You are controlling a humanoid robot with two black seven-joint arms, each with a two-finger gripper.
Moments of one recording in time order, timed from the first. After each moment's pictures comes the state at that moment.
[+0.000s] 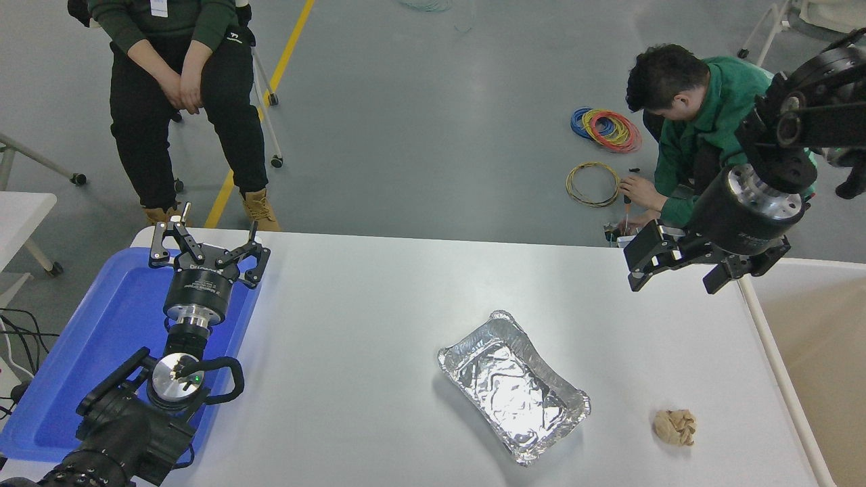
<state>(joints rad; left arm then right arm) -0.50 0.13 -1.12 -0.54 -0.09 -0.62 -0.36 2.14 -0.36 -1.30 1.34 -0.24 0.79 0.07</state>
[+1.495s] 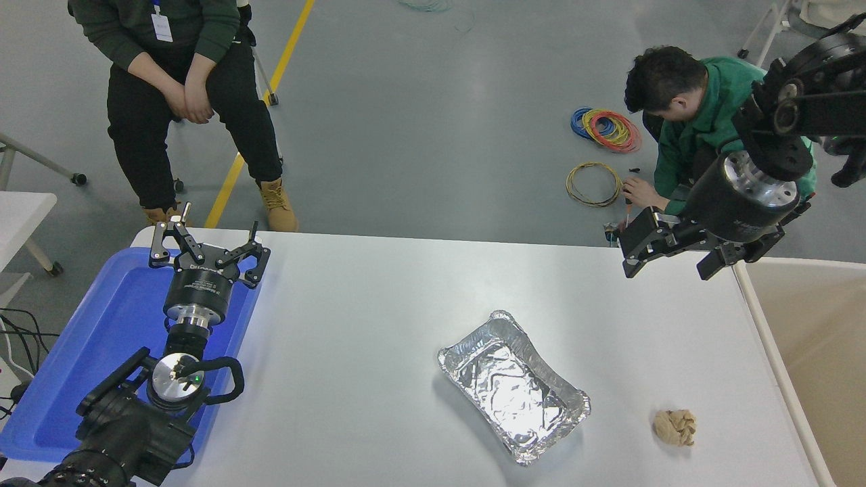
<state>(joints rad) -0.50 0.13 -1.12 -0.54 -0.09 -0.62 -0.36 2.12 -0.36 -1.28 1.30 -0.24 0.79 0.08</state>
